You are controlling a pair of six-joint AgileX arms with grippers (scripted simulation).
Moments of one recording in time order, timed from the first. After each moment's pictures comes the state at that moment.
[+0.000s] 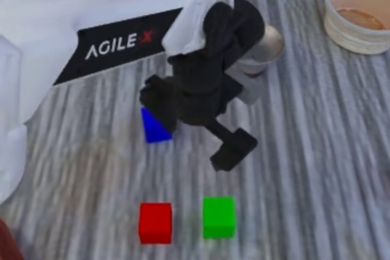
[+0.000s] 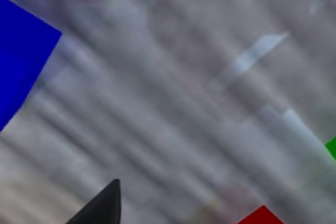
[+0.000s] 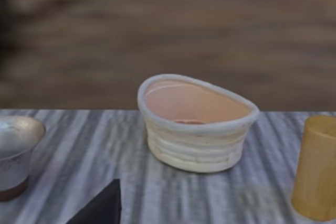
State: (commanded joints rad) left arm -0.74 2.12 1.71 -1.19 0.00 0.06; right arm 0.01 0.00 0.00 0.00 0.00 0.00
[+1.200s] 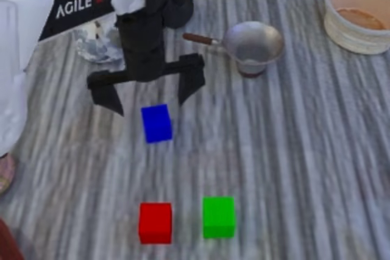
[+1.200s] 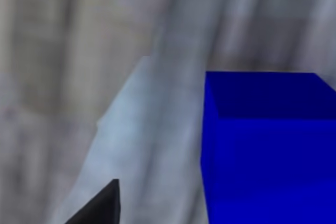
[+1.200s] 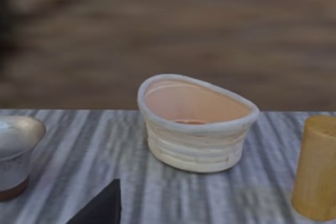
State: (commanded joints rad) left arm -0.48 2.27 1.86 -1.16 0.00 -0.68; right arm 0.01 0.00 0.00 0.00 0.00 0.00
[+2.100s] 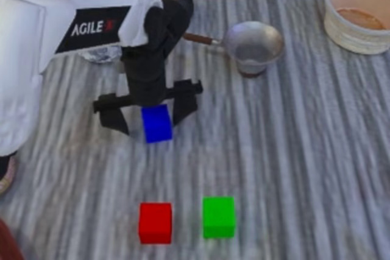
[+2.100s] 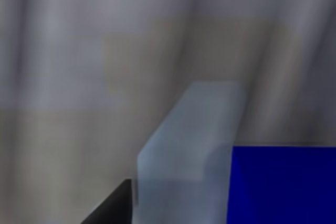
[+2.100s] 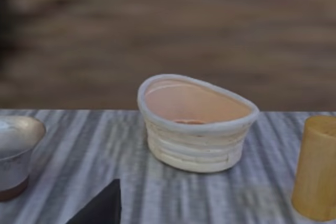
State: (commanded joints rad) left arm -0.48 2.35 1.71 -0.94 0.00 -0.68; right arm 0.01 0.00 0.00 0.00 0.00 0.00
